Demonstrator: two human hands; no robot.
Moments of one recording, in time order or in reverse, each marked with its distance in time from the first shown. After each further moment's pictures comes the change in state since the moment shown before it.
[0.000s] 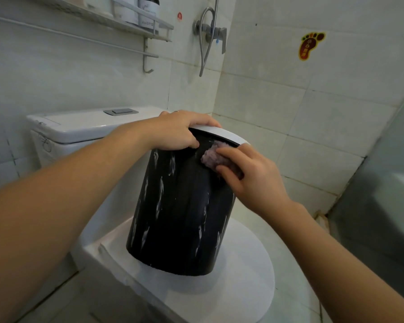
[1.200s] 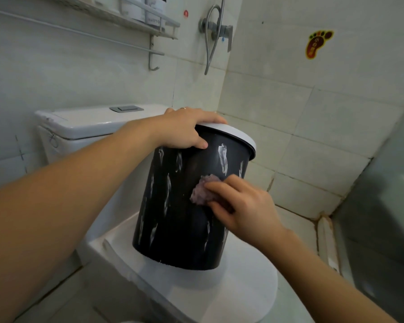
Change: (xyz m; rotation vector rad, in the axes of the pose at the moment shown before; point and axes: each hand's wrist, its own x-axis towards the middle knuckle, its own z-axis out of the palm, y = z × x) left_hand 0.008 -0.009 0.003 0.092 0.062 0.030; right_hand -0.040 -0.021 0.016 -0.013 -0.078 -0.132
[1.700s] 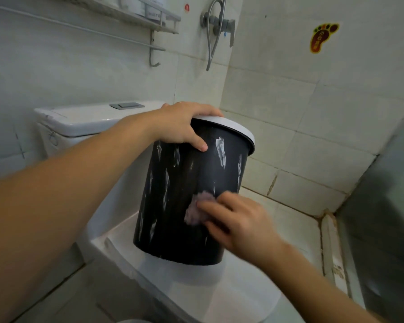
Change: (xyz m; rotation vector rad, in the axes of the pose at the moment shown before) left_hand 0.006 -0.016 0.000 -0.017 0.003 -0.027; right_hand -0.020 -0.012 0.010 0.012 -0.066 -0.101
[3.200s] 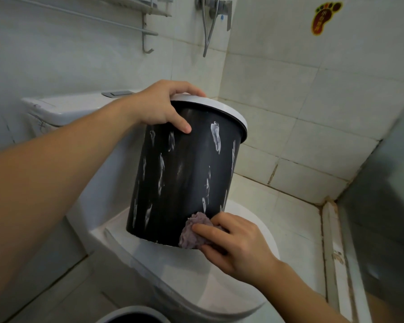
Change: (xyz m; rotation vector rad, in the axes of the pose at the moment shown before) left_hand 0.008 -0.029 0.001 -0.391 0.041 0.002; right_hand -0.049 -0.016 0.026 0.190 -0.007 0.039
